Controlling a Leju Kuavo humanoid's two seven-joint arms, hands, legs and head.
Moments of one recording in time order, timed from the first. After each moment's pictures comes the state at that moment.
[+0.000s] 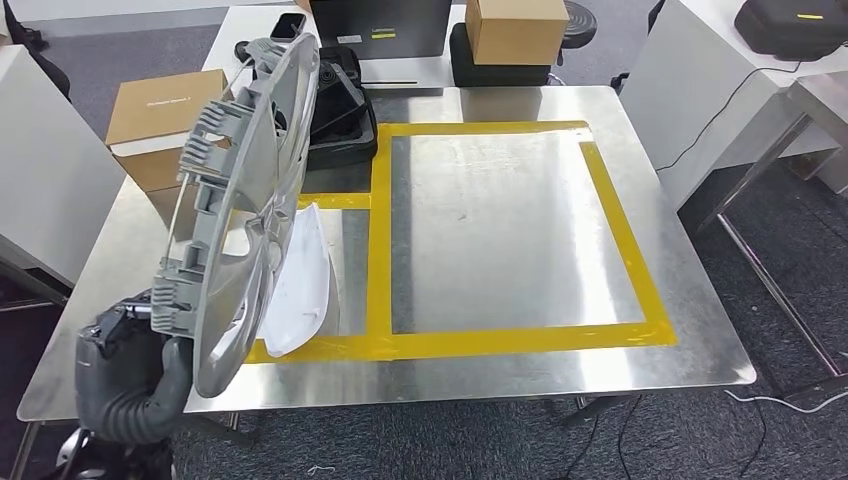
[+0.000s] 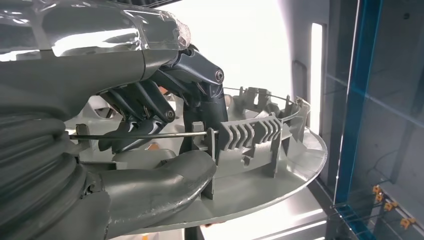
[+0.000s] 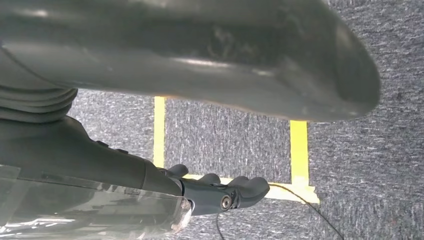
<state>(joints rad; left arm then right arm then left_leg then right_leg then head) 0.01 0.33 -0.46 -2.02 0.11 0.32 -0.44 -0.12 -0.06 1.00 -0.23 -0.89 -0.28 -0.30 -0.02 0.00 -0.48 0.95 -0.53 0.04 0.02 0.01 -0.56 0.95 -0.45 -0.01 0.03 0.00</state>
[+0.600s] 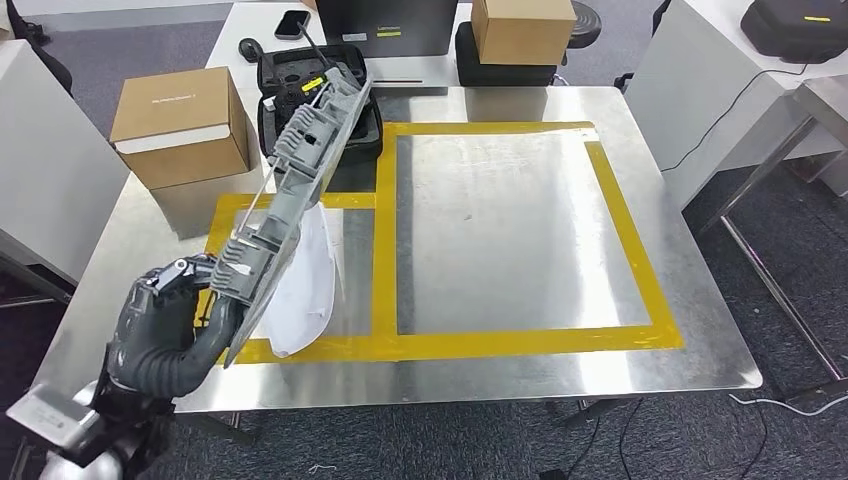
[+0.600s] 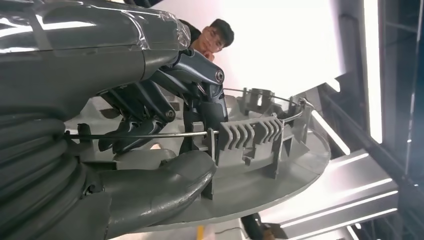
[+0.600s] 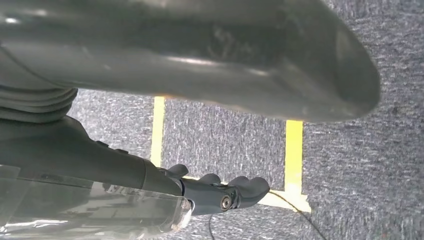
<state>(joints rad) -0.15 0.37 -0.47 -1.98 0.06 0.20 -0.15 -0.15 -0.06 1.01 -0.23 -0.83 -0.25 -0.25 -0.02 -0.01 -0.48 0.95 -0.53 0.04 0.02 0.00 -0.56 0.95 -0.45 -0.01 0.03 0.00</state>
